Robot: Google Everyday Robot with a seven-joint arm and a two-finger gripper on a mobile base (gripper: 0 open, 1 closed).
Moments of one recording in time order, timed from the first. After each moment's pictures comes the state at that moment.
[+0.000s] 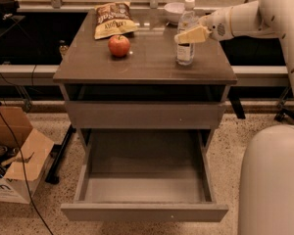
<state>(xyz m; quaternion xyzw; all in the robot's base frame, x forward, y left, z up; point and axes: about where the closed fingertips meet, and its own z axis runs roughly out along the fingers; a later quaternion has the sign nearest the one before) 0.791 -0.151 0.922 -0.42 0.73 0.25 0.49</state>
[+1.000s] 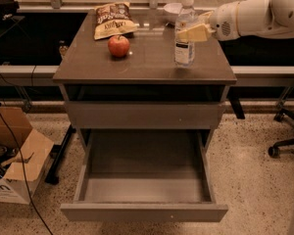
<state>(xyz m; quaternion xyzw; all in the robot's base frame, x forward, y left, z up) 0.733 -0.131 0.955 -0.43 0.71 0.24 0.50</state>
